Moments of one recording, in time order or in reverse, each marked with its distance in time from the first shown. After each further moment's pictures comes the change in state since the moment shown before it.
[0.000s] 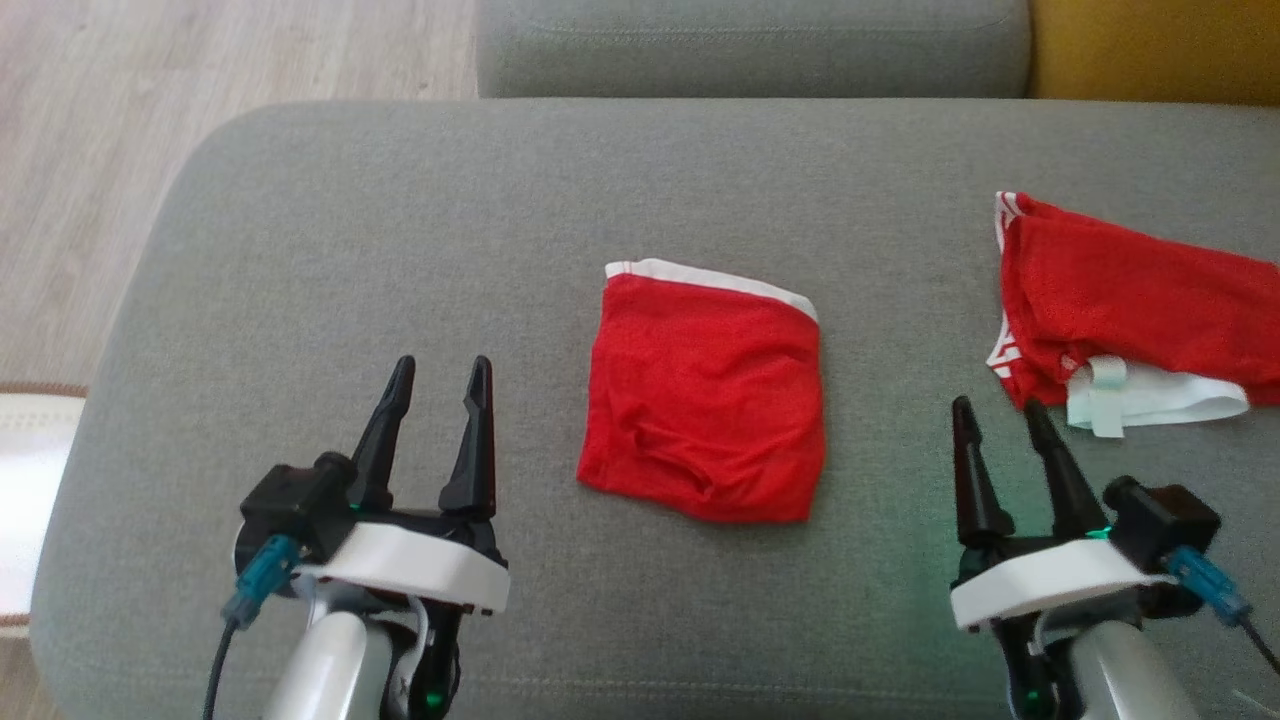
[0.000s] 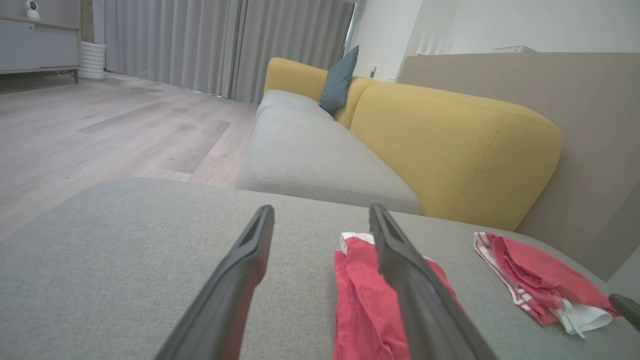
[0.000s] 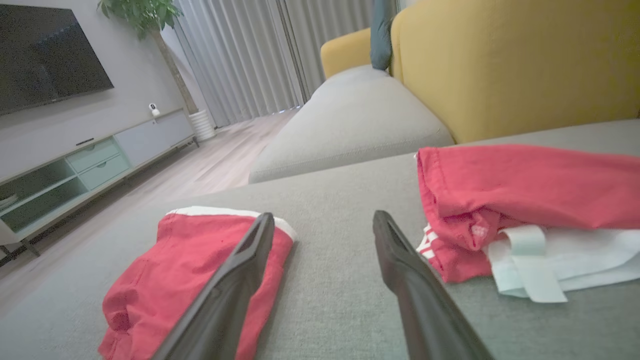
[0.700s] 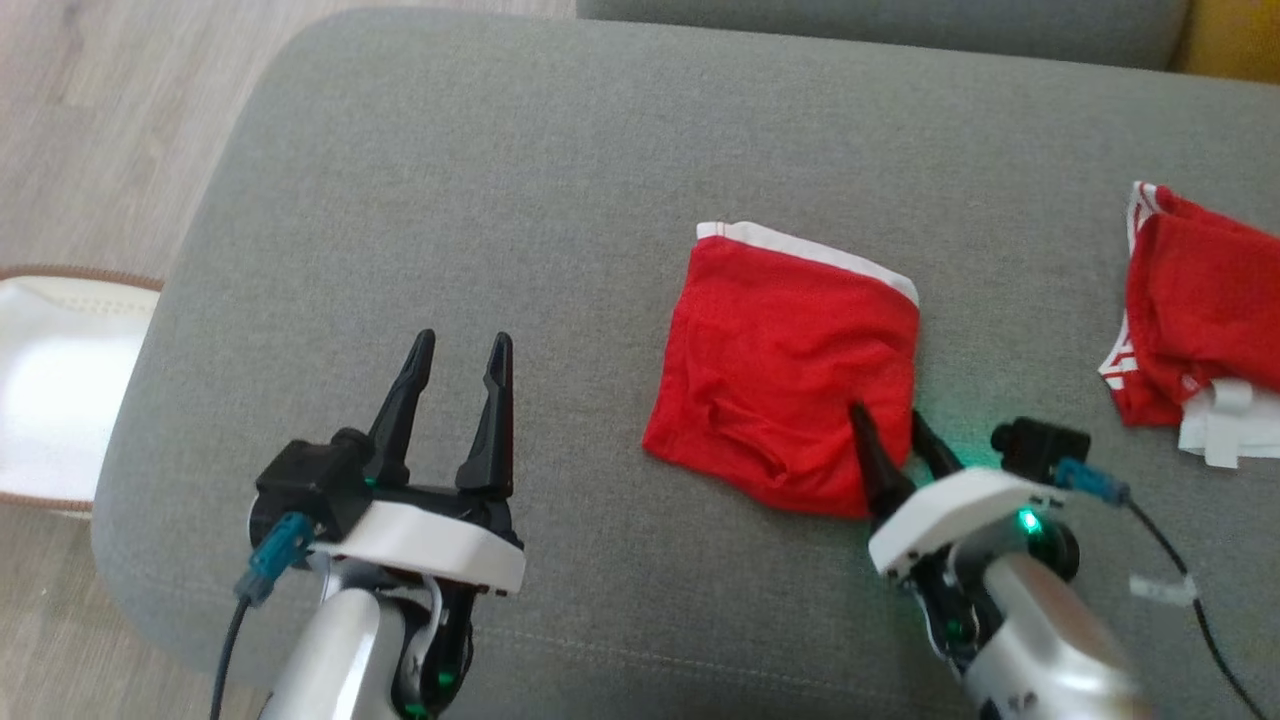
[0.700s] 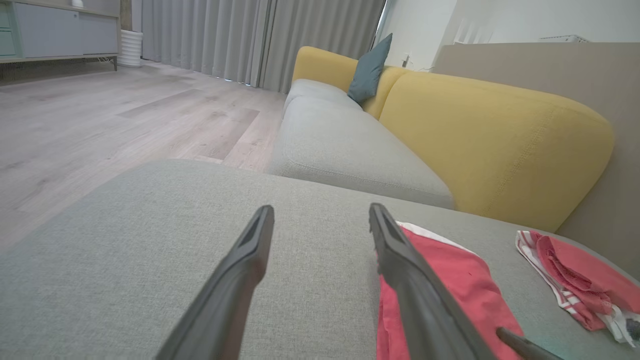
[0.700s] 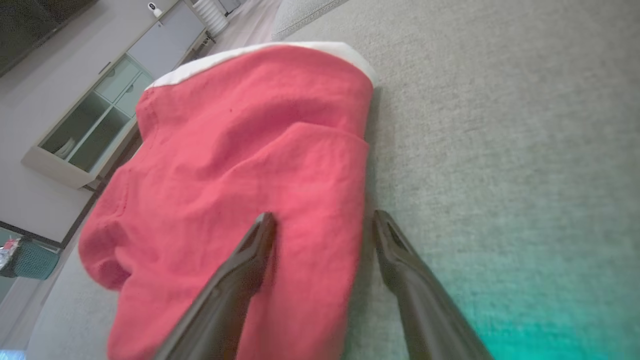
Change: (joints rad) left arm -0.042 0.000 -0.029 0.002 -0.001 -0.007 0.000; right arm -0.301 -0.003 0.261 0.509 0.378 0.000 0.074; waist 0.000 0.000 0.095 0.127
